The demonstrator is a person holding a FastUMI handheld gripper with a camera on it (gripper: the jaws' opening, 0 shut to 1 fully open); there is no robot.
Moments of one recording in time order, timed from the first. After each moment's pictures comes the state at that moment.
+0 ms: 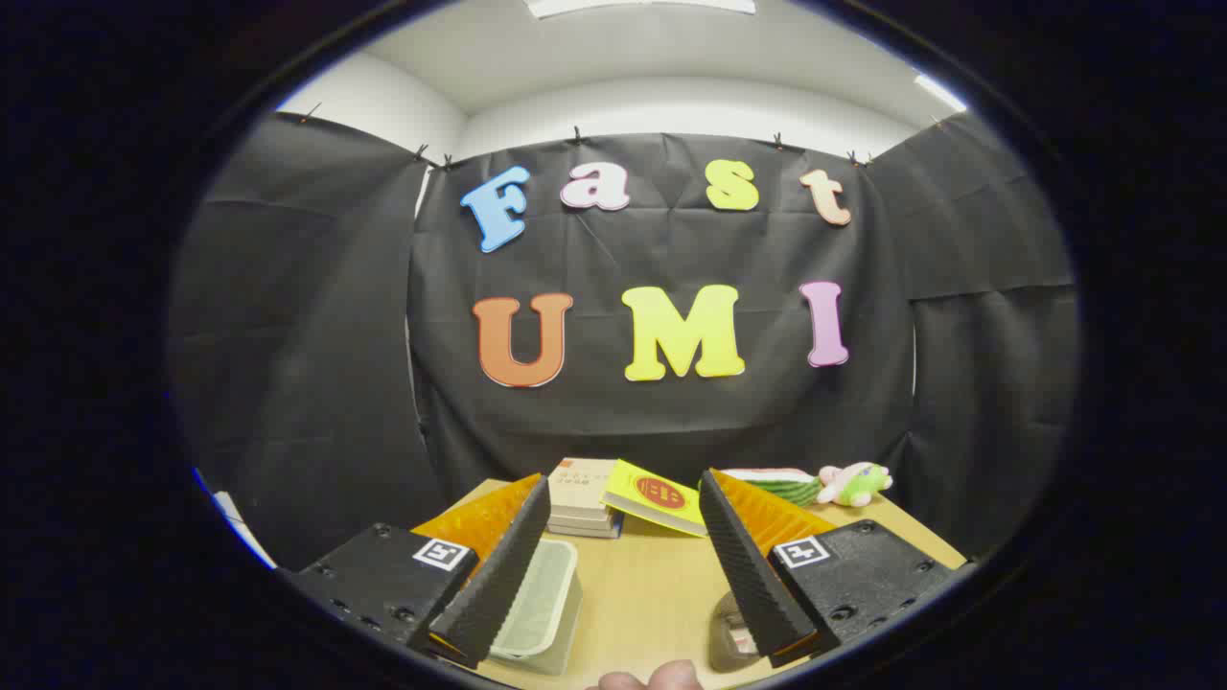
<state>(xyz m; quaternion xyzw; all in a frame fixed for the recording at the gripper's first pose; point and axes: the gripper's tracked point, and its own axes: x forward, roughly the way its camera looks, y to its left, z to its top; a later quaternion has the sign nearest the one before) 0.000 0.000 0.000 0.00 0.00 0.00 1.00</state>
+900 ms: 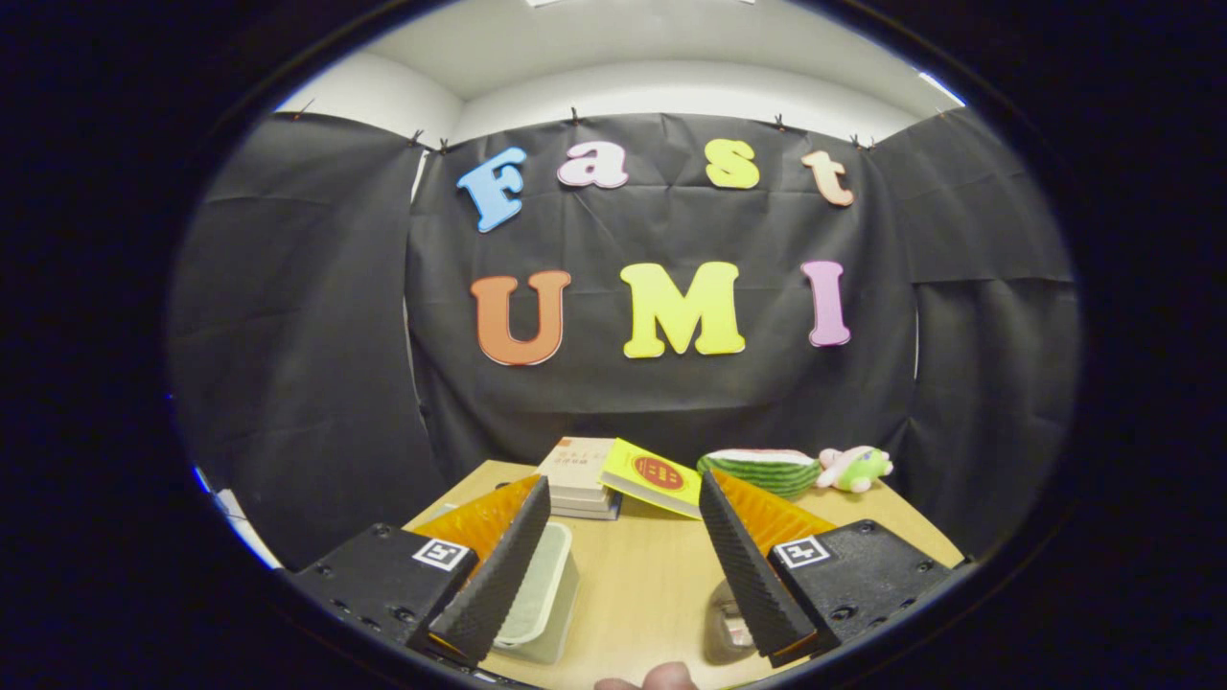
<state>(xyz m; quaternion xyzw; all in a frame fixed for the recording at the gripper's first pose) 0.003 -0.006 -0.020 0.01 0.04 0.00 1.00</state>
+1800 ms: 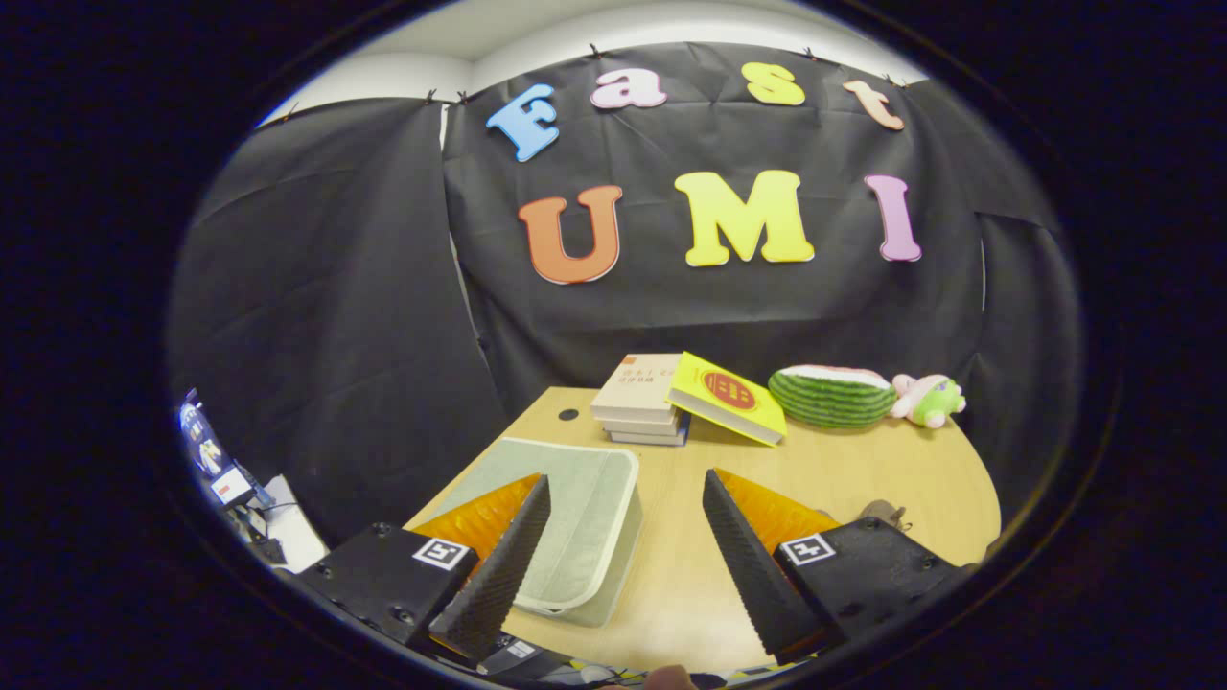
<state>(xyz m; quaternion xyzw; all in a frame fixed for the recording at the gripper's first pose) 0.013 0.033 -0.097 0.04 0.19 0.10 0.98</state>
